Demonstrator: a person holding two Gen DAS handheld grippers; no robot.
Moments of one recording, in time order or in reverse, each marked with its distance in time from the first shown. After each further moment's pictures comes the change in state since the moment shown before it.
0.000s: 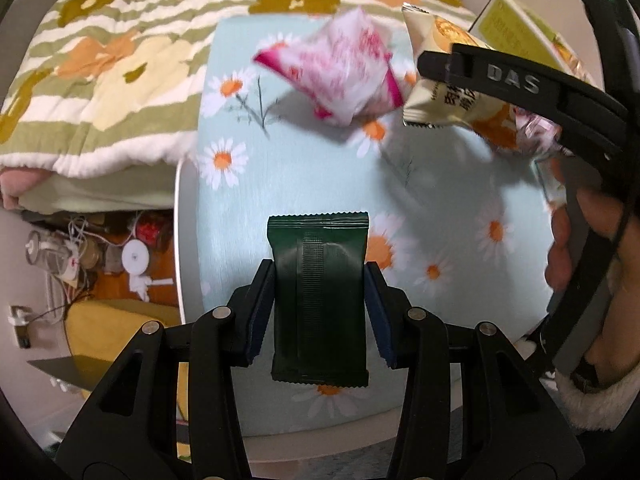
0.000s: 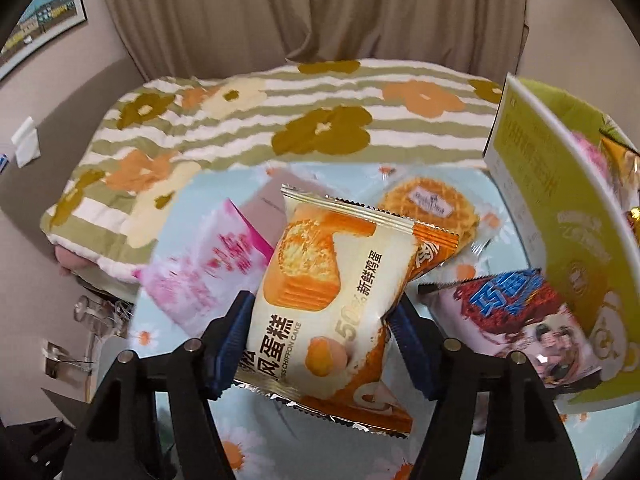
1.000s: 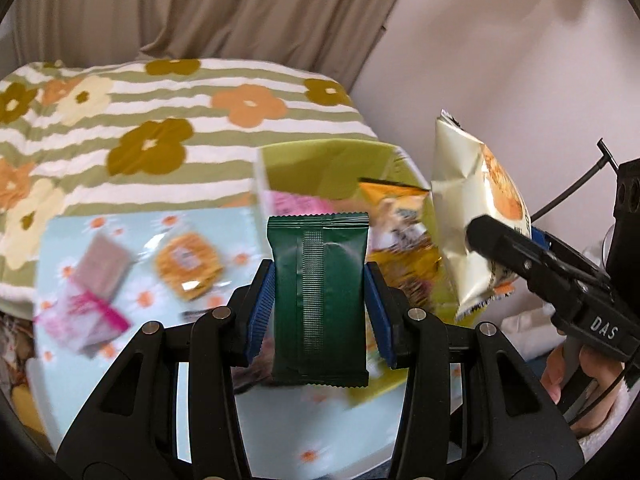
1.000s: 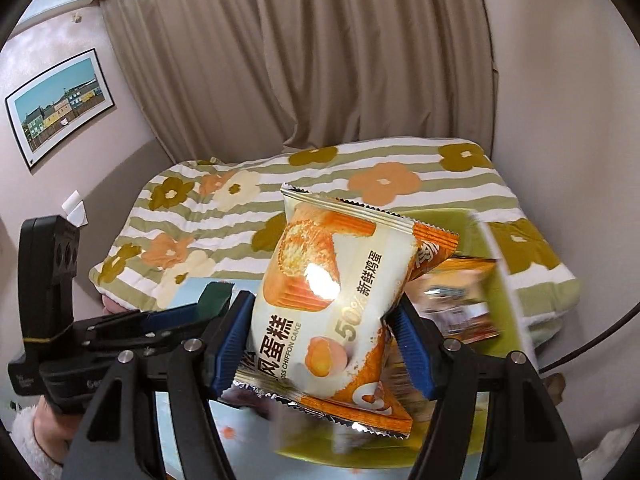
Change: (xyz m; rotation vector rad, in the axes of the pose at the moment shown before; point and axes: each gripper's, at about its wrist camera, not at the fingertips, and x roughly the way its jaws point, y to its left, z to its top) left arm -0.073 -0.285 0.153 0.081 -0.306 -0.260; right arm -0.180 -0.268 0.079 0.010 -0.176 0.146
